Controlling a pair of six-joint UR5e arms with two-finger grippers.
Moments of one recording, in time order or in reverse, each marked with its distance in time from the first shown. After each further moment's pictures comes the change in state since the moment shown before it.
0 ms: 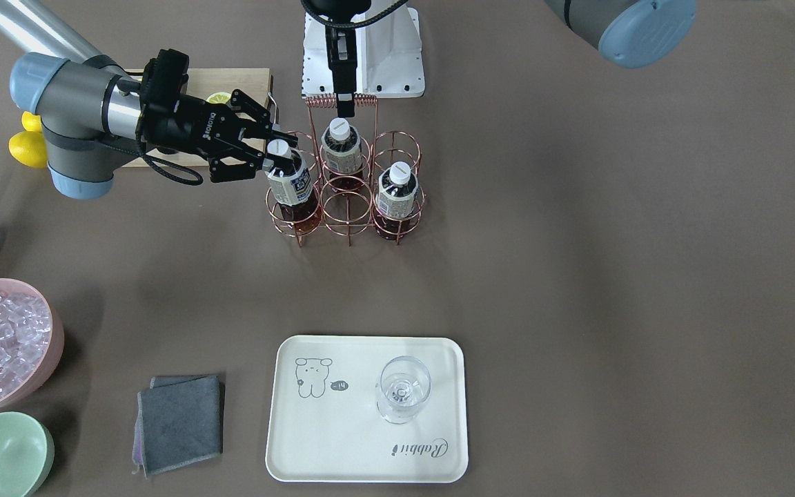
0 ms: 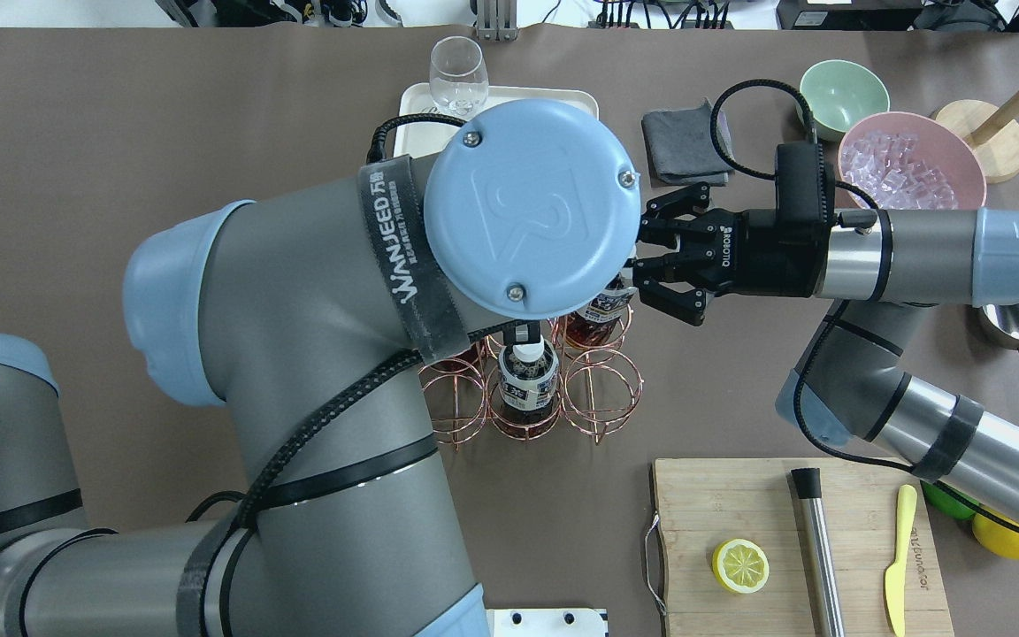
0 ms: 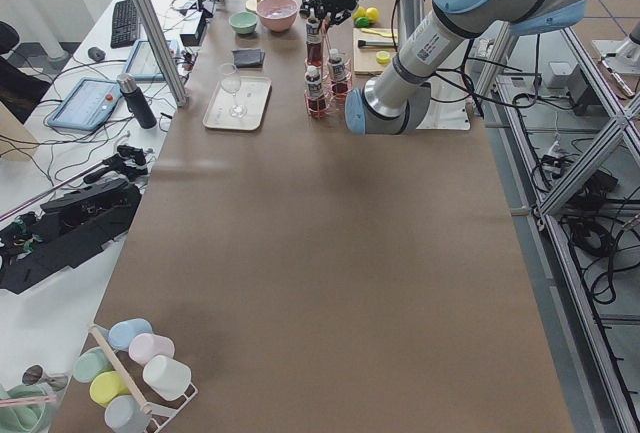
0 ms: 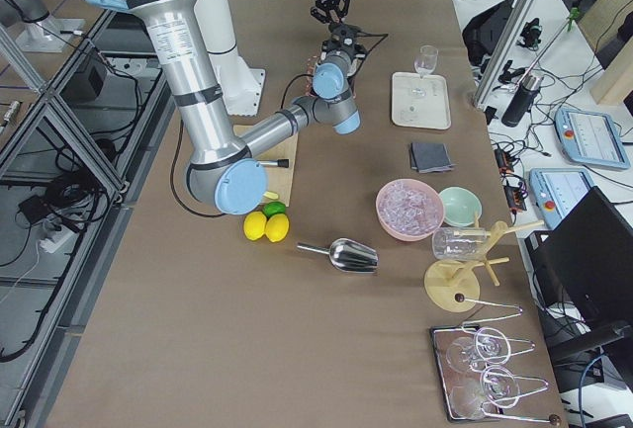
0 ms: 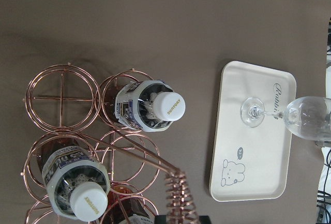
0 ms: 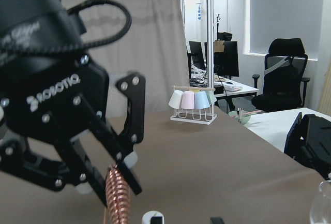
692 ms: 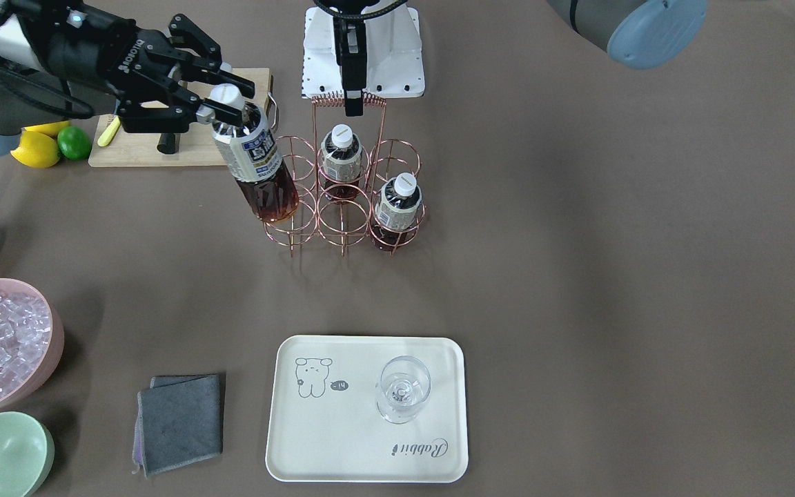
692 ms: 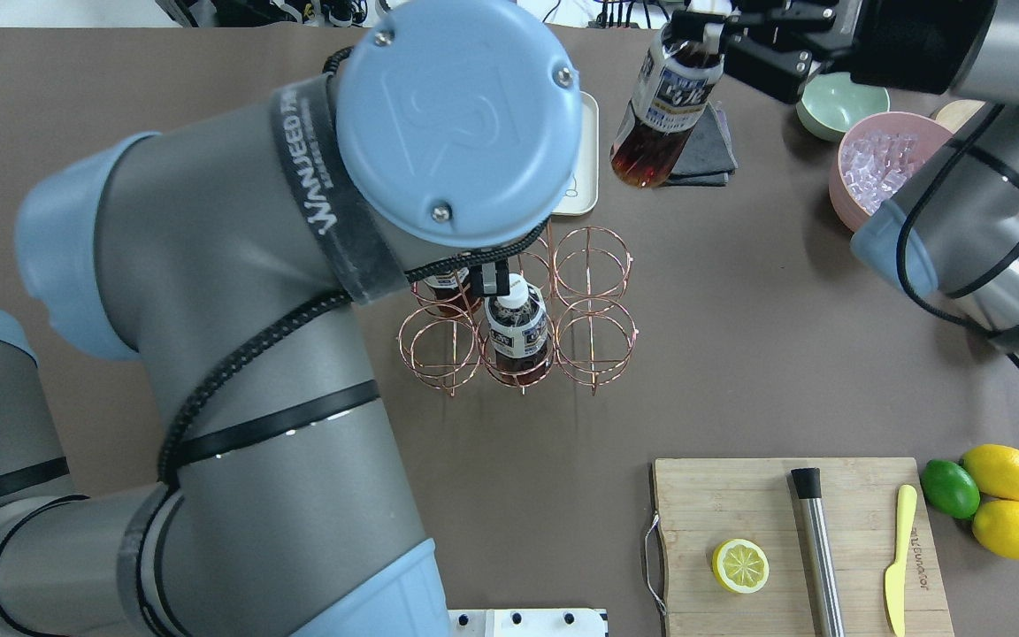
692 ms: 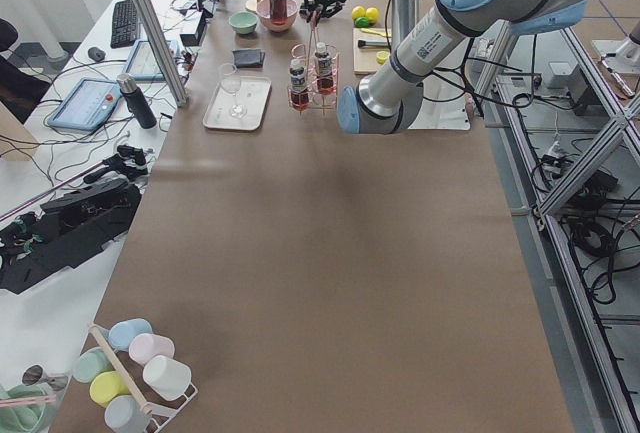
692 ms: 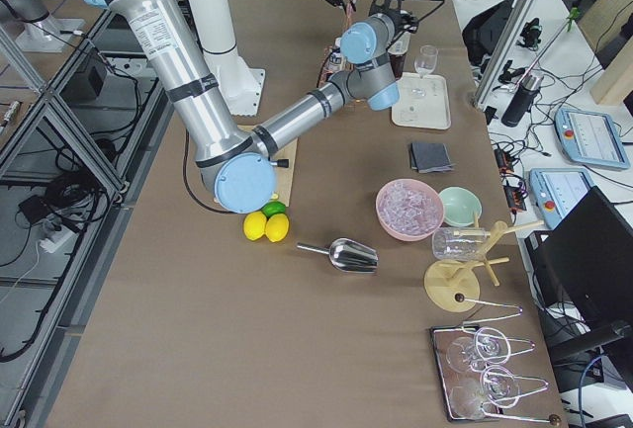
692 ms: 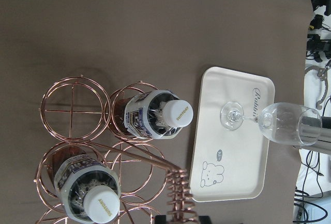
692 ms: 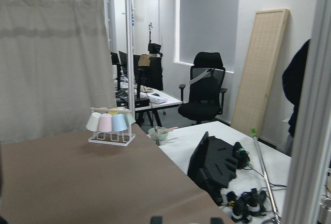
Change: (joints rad) left arm -0.081 0.002 -0.058 0.030 -0.011 0.080; right arm 0.293 0.101 0.028 -0.205 0.028 0.106
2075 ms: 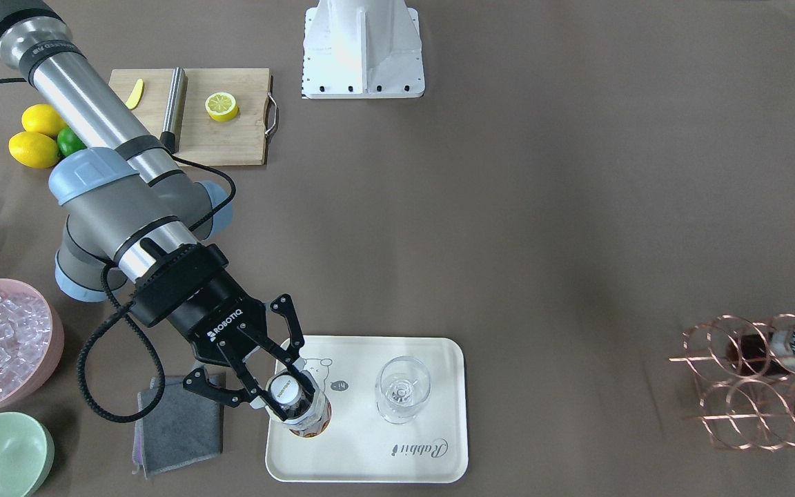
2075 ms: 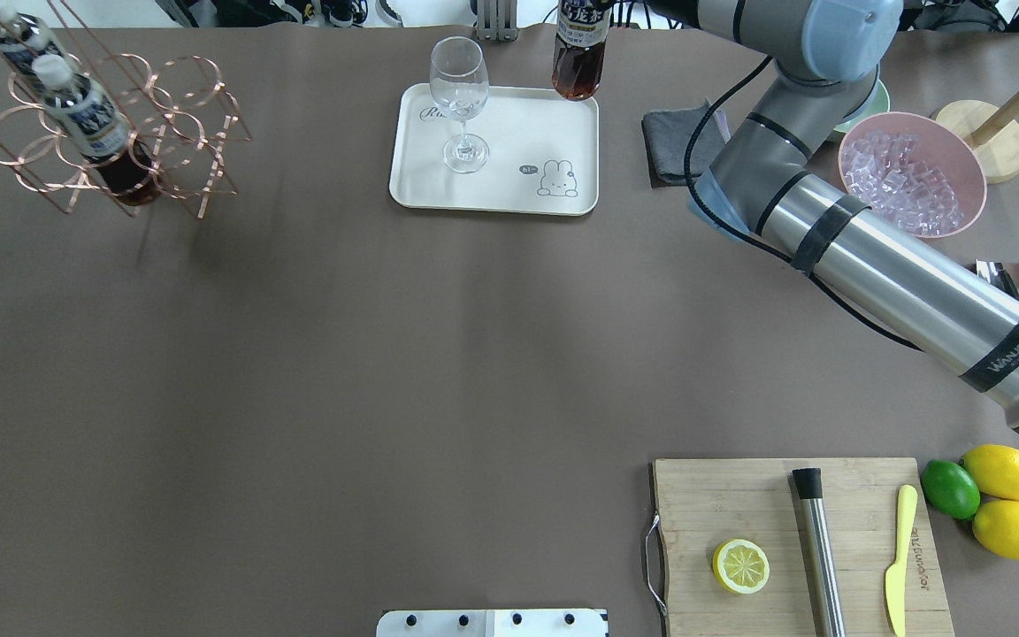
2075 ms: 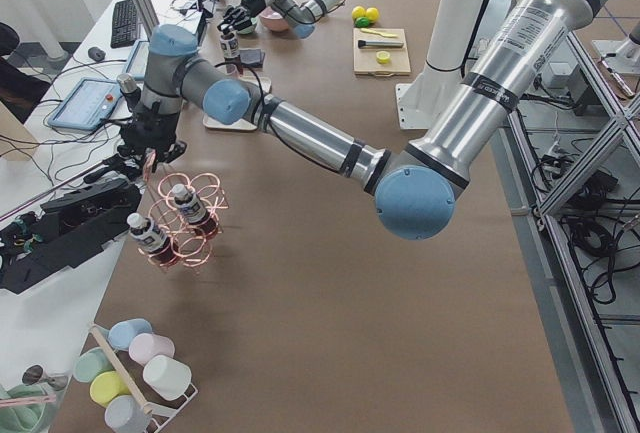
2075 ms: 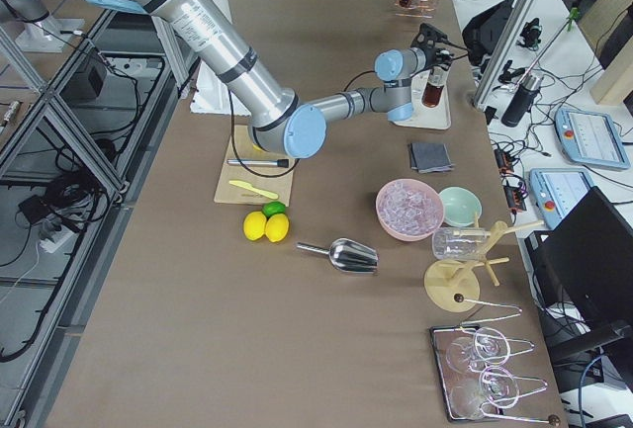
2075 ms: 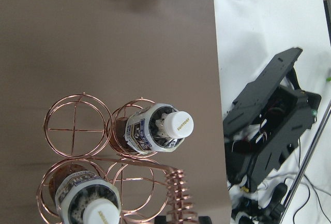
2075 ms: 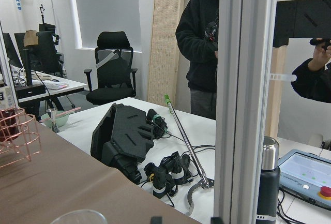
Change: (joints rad) left arm -0.931 0.527 0.512 -0.744 -0.518 0.776; right arm -0.207 0.360 -0.701 0.092 -0.466 -0.007
